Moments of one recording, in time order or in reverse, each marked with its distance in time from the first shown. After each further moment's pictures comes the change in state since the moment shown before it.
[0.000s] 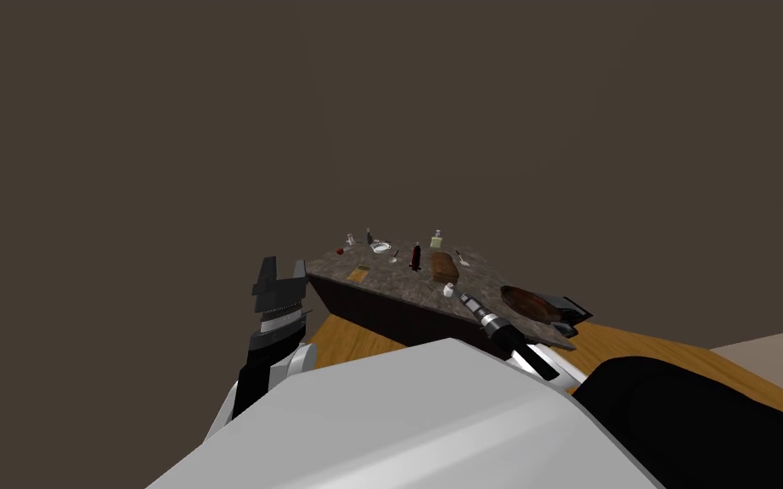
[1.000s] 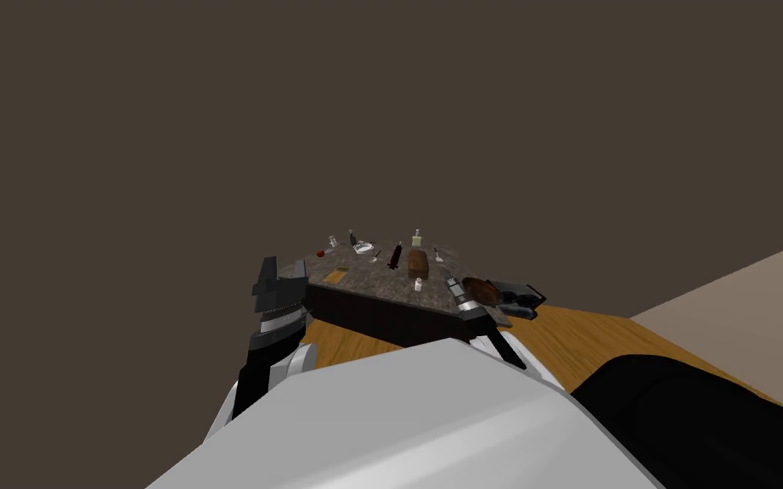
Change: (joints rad) left arm 0.000 0.000 0.000 0.000 0.000 0.000 0.000; right arm -0.118 0.248 0.058 -0.154 -0.012 -0.191 -0.029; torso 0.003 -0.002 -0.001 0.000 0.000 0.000
